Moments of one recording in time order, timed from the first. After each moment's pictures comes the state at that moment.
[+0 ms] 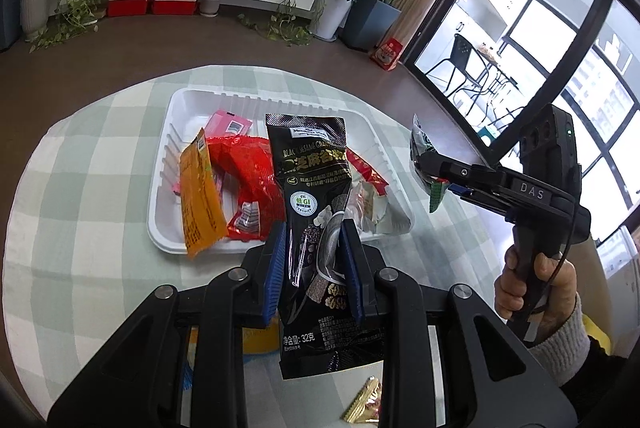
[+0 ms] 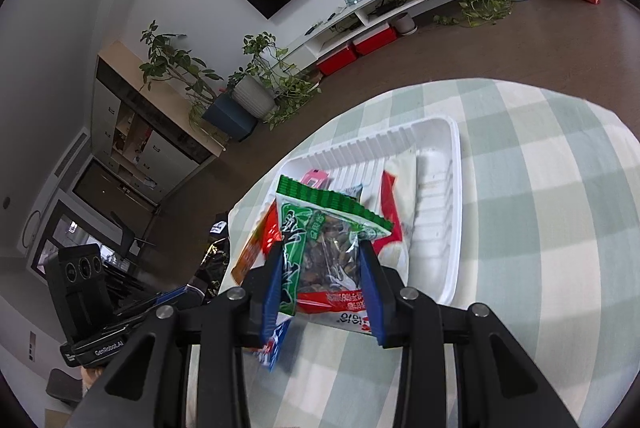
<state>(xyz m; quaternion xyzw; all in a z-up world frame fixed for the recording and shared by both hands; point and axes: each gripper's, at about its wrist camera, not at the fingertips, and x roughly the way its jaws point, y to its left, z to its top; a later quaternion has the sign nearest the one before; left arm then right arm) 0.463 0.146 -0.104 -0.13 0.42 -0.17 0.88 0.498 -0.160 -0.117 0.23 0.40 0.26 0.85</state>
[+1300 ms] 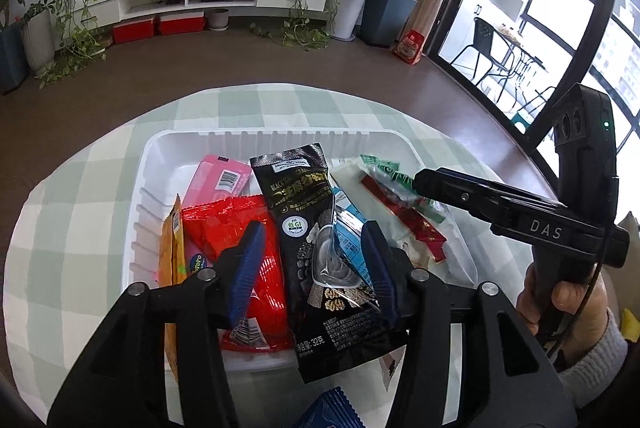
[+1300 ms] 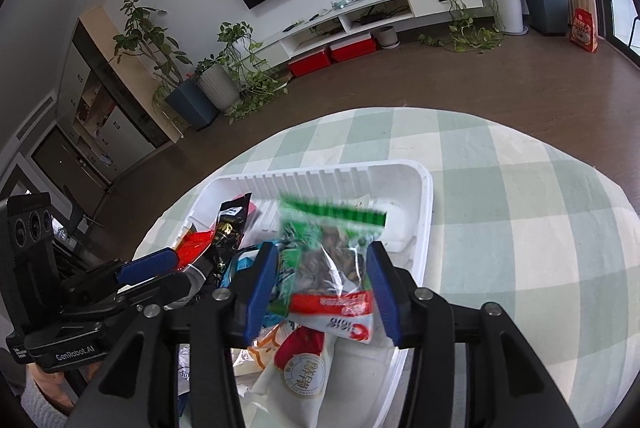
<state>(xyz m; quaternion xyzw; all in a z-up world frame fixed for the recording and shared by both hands) 0.551 0.108 -0.133 -0.06 0.41 -0.13 0.90 0.557 -0.149 -0.140 0.14 0.39 0.21 0.88</state>
